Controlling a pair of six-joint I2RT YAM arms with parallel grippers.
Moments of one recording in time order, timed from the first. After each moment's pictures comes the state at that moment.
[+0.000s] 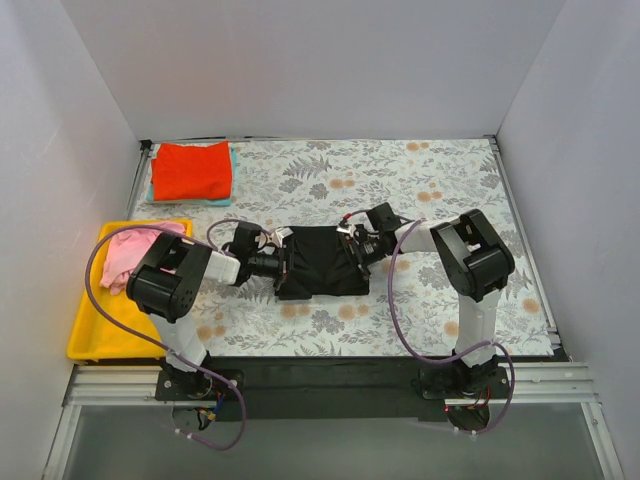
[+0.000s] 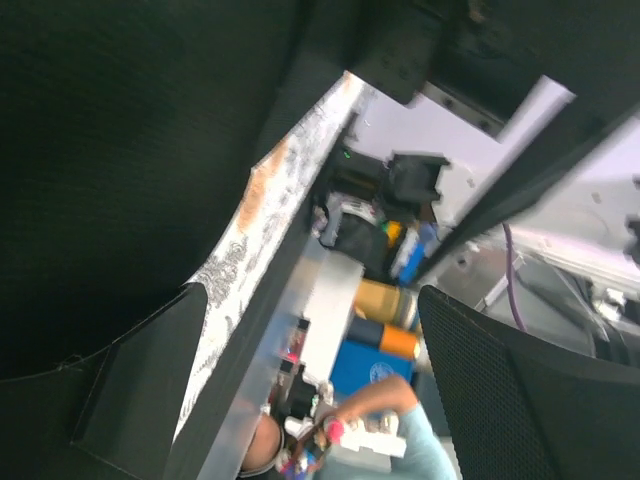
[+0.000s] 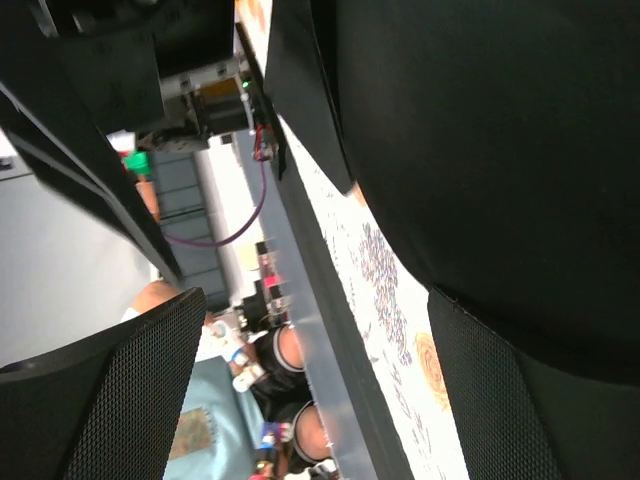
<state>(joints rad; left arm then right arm) -0.37 1.78 0.62 0.40 1.08 -0.99 0.51 1.98 1.05 -0.18 -1.18 0.45</state>
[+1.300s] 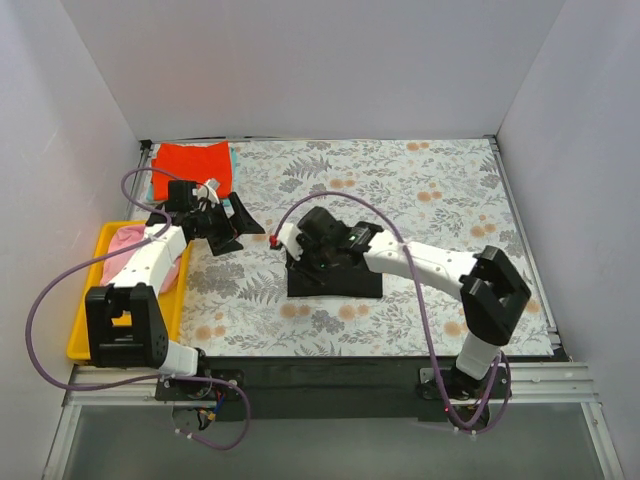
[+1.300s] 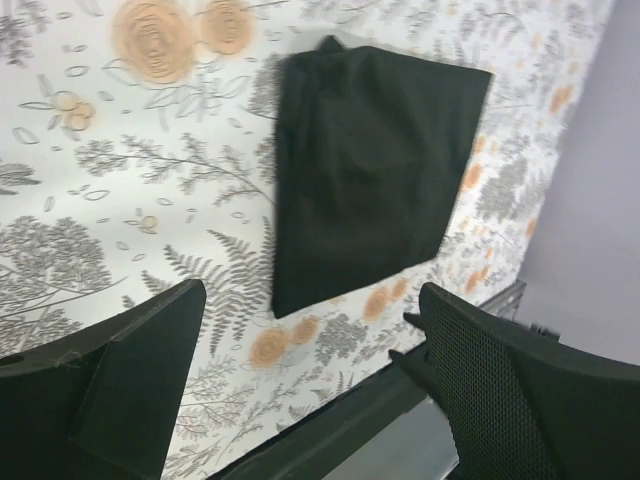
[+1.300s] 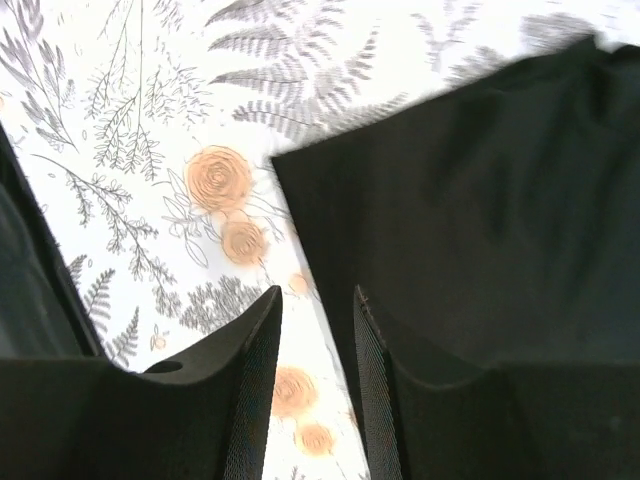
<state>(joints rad) 0.00 1.41 0.98 -0.49 0.63 -0.51 0.95 1.68 1.31 -0.53 -0.24 -0.24</state>
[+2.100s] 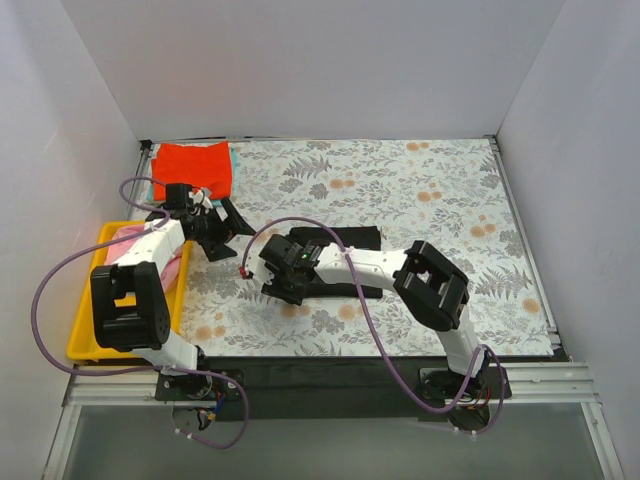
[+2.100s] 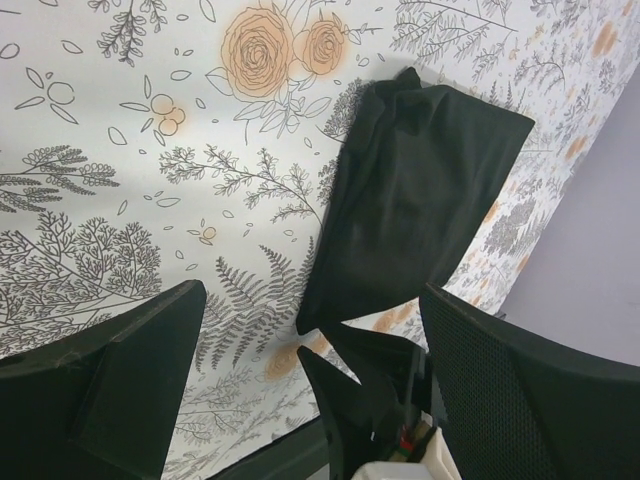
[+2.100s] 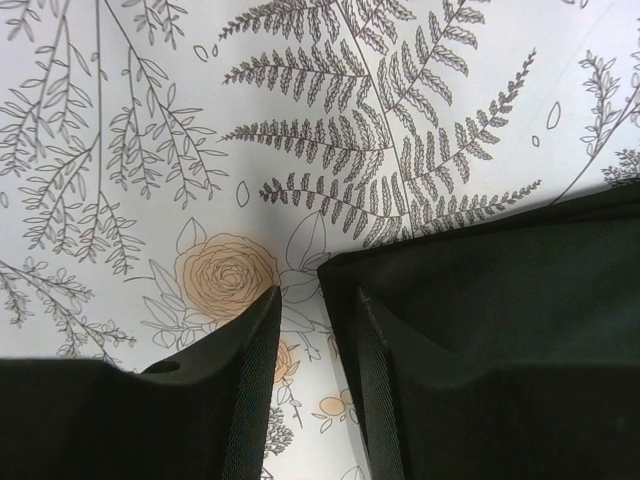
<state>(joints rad) 0.06 1.55 0.99 -0.50 0.57 -0.54 1.12 2.04 1.50 -0.57 -0.10 -0.27</state>
